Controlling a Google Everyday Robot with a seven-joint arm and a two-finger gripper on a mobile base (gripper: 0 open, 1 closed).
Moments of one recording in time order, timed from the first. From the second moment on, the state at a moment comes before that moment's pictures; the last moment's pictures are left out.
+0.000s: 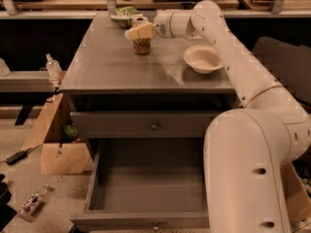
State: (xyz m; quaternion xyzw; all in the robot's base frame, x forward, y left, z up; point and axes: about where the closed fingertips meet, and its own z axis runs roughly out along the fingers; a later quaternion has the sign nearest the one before) arm 0.886 0.026 0.917 -0.37 0.69 0.25 0.57
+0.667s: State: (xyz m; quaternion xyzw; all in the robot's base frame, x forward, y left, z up) arm 0.891 0.042 0.903 -0.37 0.69 0.26 0.56
